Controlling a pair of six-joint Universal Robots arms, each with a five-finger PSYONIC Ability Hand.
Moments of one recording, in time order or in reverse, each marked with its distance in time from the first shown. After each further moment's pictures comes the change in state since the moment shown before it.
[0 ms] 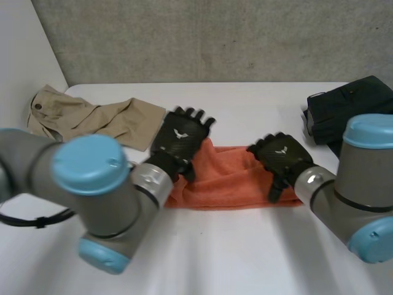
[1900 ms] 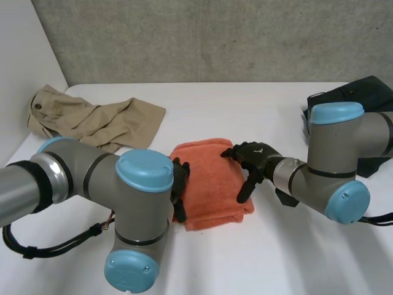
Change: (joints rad) left arm -0.064 -0.179 0.139 -0.331 -0.343 -0.163; right arm 0.039 0.314 -0.418 0.239 -0.147 0.258; left_hand 0.000 0.000 0.000 0.000 -0.001; right_hand -0.024 -0.030 -0.038 -0.039 -0.037
